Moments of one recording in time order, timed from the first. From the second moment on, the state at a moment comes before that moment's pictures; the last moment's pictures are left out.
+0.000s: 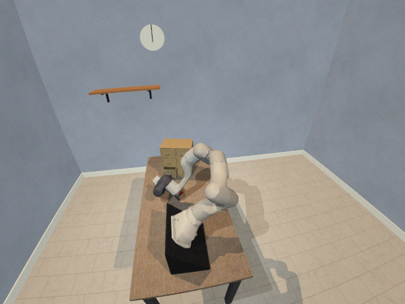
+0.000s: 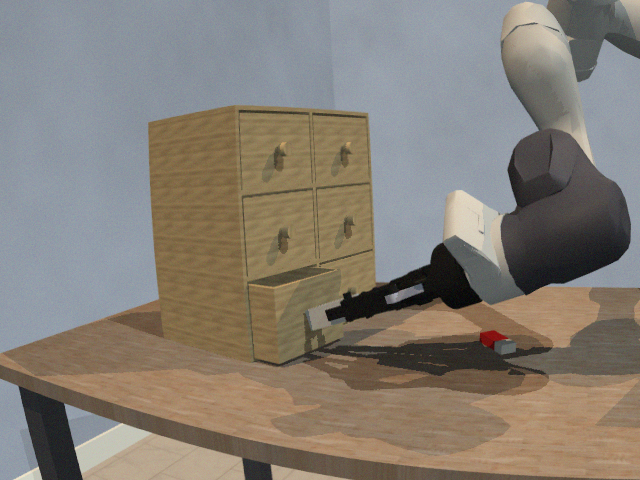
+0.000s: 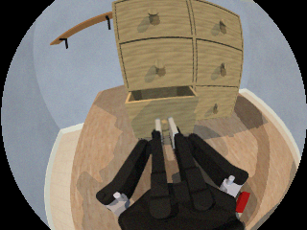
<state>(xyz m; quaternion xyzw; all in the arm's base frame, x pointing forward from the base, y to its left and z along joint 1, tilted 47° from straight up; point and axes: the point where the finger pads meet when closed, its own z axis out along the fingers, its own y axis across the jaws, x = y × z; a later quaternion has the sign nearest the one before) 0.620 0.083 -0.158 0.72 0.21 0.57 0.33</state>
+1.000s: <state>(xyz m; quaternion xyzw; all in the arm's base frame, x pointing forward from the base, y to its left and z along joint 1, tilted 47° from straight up) 0.597 0.083 -0.161 0.72 0.21 0.57 0.33</state>
